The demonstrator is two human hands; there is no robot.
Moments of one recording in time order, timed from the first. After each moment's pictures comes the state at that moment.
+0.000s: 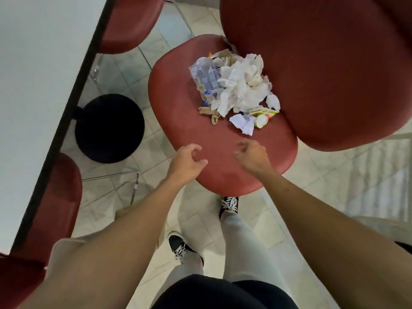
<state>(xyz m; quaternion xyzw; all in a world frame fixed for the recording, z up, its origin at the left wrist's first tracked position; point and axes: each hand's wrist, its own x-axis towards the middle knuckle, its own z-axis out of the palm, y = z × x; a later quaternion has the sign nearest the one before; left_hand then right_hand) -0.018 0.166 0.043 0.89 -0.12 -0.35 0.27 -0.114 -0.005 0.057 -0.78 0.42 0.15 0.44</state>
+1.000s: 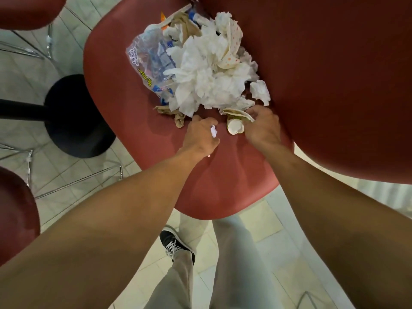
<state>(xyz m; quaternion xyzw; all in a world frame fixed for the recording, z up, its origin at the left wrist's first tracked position) 0.019 -0.032 -0.099 0.89 -0.22 -0.37 0.15 -0.066 -0.170 -0.083 -0.73 0.52 0.11 0.43</state>
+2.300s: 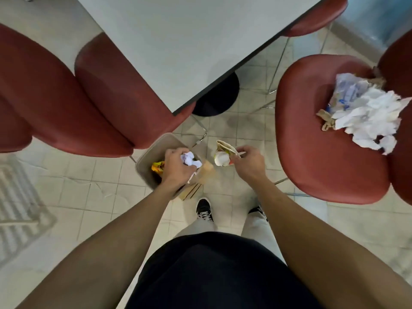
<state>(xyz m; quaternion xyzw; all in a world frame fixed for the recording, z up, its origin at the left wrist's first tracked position) -0.142 0.541 0.084 0.89 0.19 -0.15 0.39 -0.129 0.341 0.109 -0.83 0.24 0.19 0.47</state>
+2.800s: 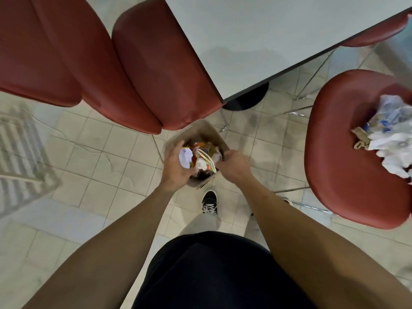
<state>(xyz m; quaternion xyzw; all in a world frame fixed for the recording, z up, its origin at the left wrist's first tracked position) -0.194 0.642 0.055 0.87 0.22 -0.09 0.44 -0.142 0.473 0.106 -0.87 0.12 0.33 0.33</state>
